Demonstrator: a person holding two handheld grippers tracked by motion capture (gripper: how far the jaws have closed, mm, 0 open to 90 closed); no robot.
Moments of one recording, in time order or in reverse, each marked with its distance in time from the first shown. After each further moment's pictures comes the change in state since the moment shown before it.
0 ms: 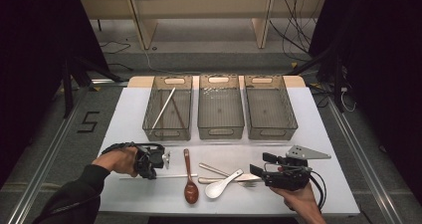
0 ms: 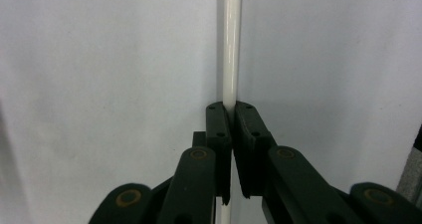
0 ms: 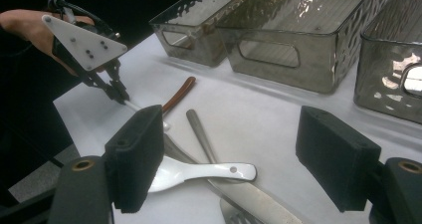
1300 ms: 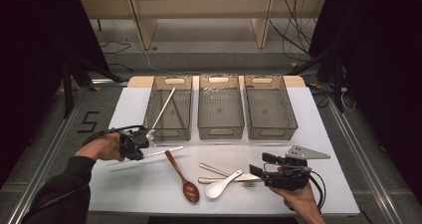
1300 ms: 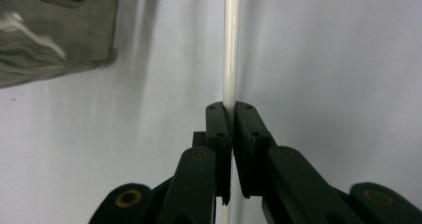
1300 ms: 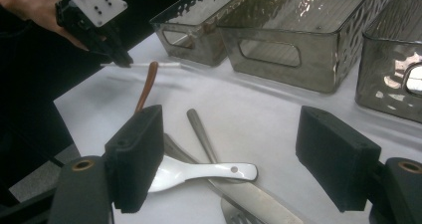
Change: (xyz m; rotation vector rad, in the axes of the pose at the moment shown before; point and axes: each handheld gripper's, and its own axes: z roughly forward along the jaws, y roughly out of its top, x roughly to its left) left arm 0.035 -0.041 -0.030 -0.037 0.156 -0.206; right arm 0.000 0.000 0.001 0.002 0.001 -0.003
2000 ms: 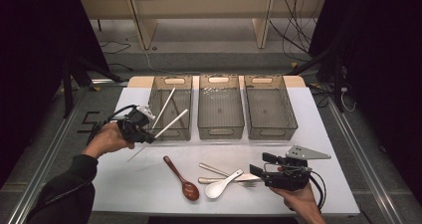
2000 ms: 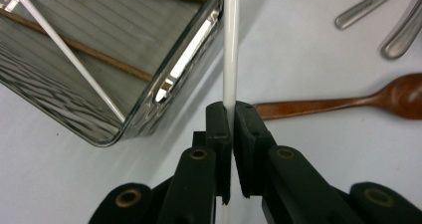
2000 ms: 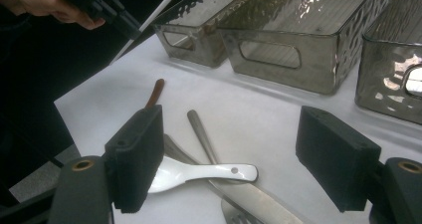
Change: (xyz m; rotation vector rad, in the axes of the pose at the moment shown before) left arm 0.023 0.007 -0.042 -0.363 -0.054 -0.361; right arm 0.000 0.000 -0.001 -0.004 0.001 0.001
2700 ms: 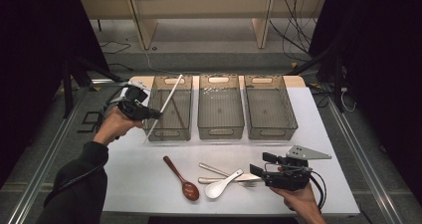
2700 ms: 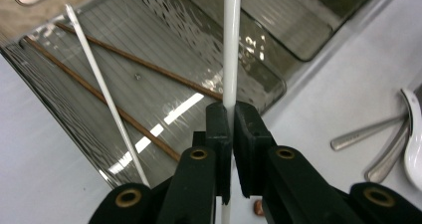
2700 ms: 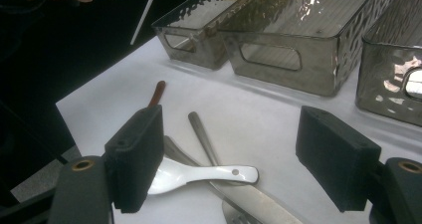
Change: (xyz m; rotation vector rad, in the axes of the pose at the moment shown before) left arm 0.028 0.033 -0.021 -0.258 0.023 -0.237; right arm 0.000 0.000 -0.001 -0.009 0.003 -0.001
